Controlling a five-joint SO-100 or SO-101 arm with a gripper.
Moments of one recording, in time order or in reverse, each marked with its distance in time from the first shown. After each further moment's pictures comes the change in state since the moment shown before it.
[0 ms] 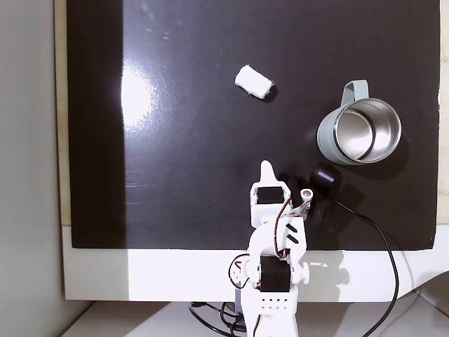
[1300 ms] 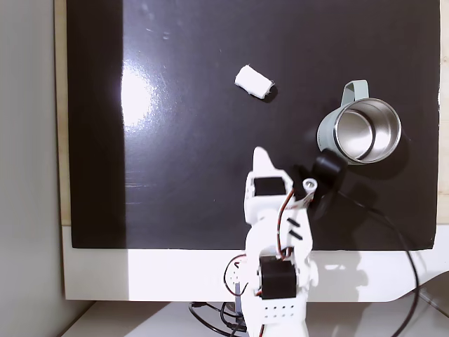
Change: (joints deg) arm -5.2 -26.5 -31.6 3.5 8.9
